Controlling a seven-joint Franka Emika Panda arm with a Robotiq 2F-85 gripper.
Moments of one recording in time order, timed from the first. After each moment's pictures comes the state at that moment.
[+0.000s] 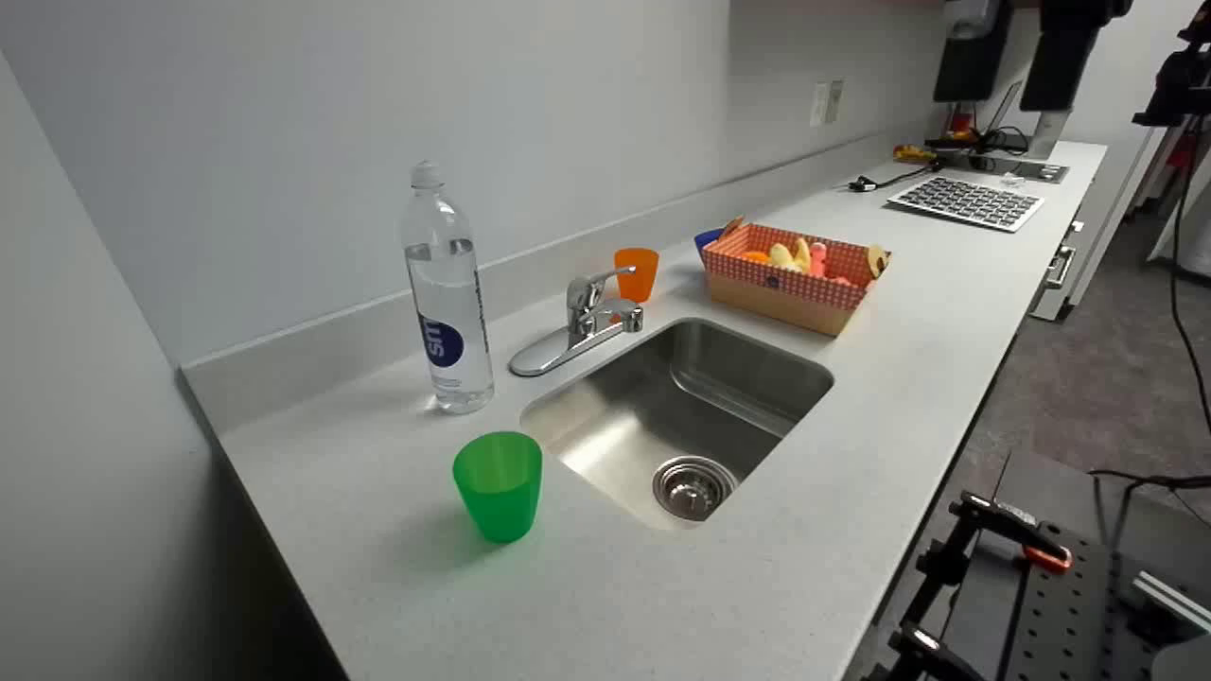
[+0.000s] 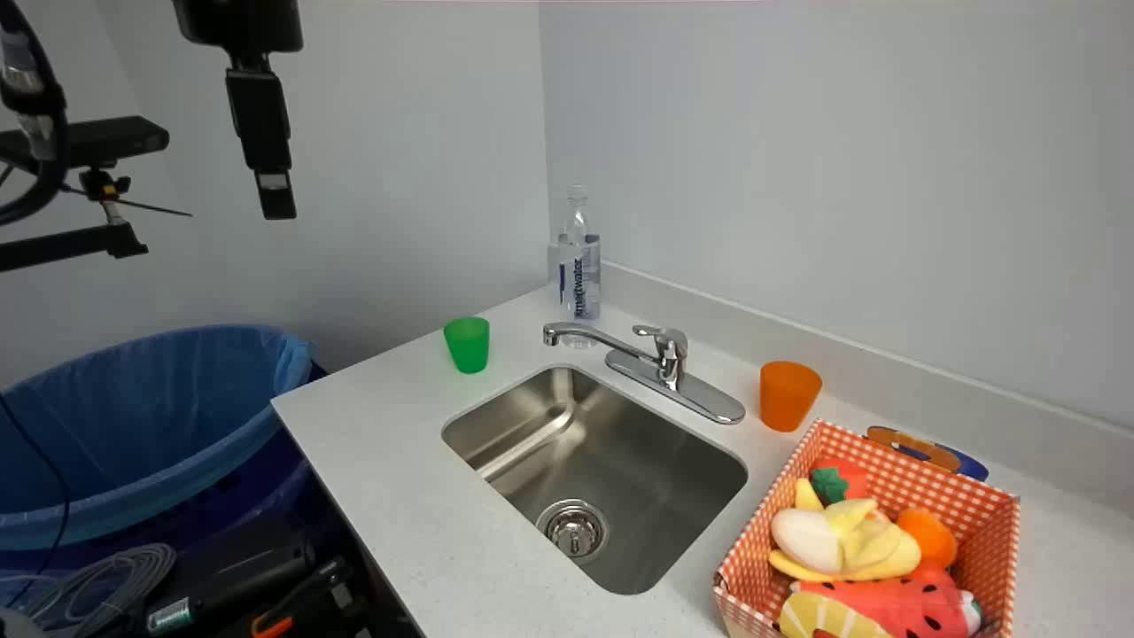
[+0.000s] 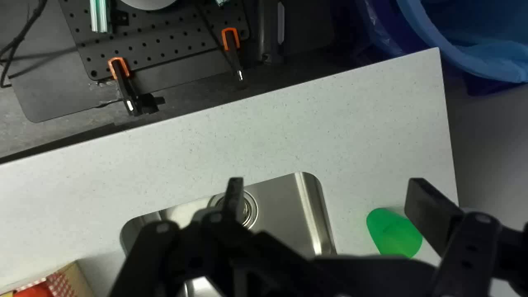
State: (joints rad) arm 0.03 -0.77 0.15 -2.37 0.22 1.55 0.40
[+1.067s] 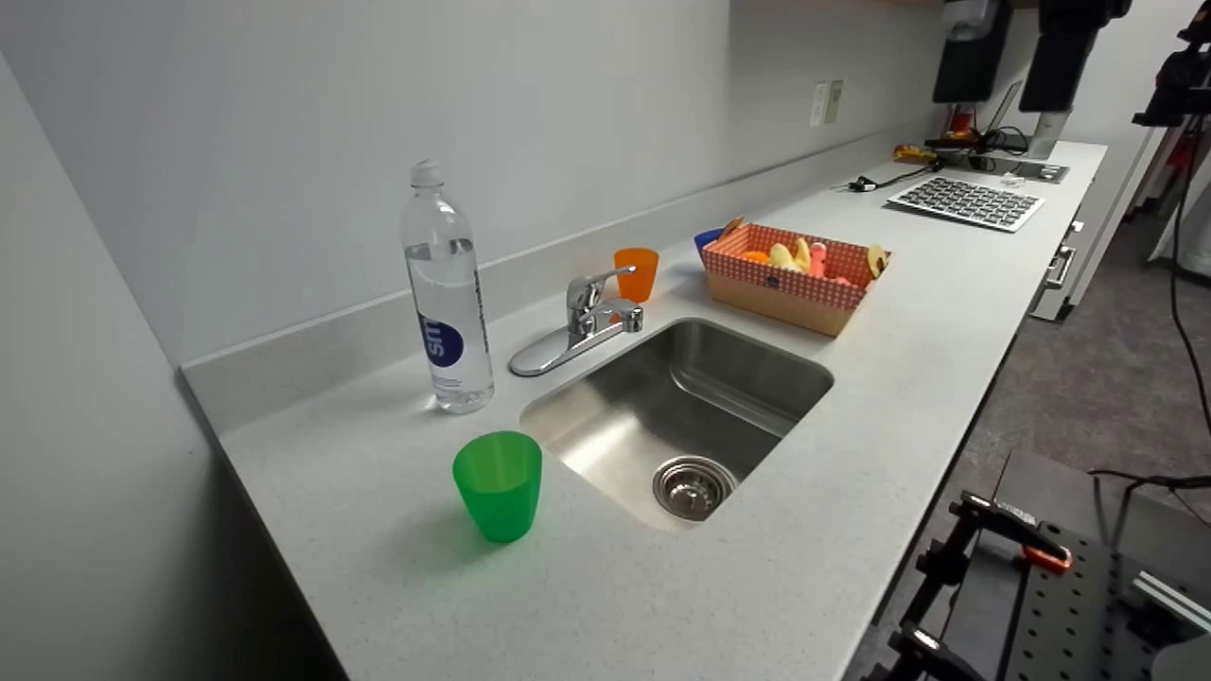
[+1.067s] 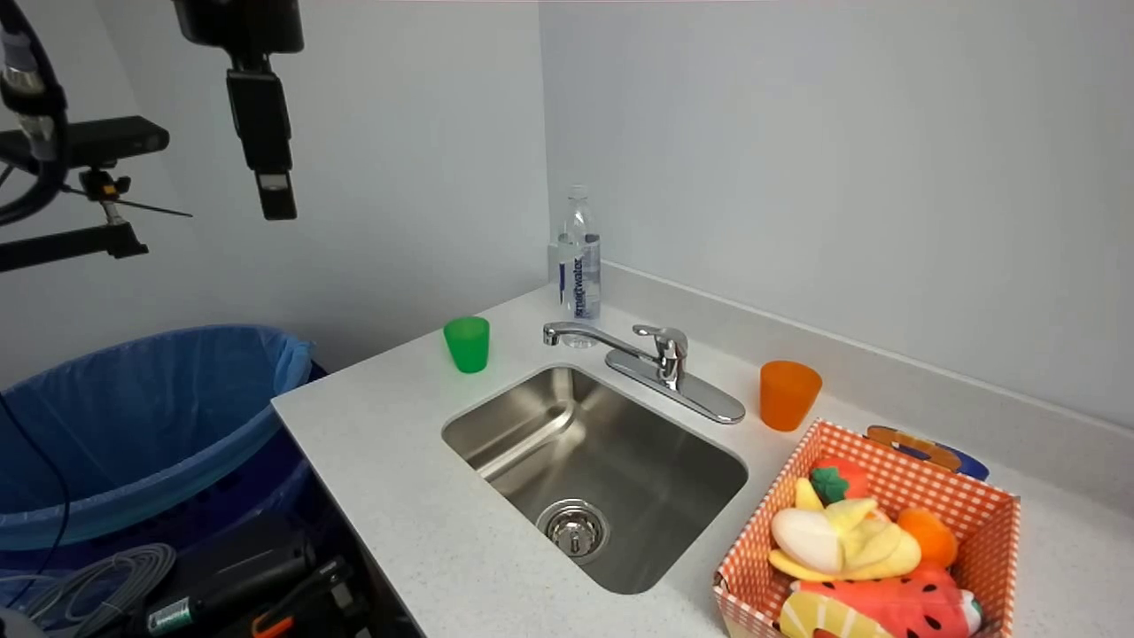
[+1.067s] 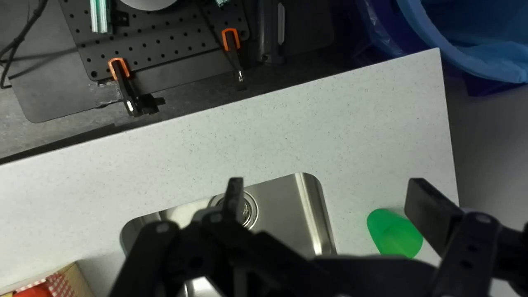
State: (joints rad) arm 0.03 -0.77 0.15 -2.37 0.22 1.55 0.40
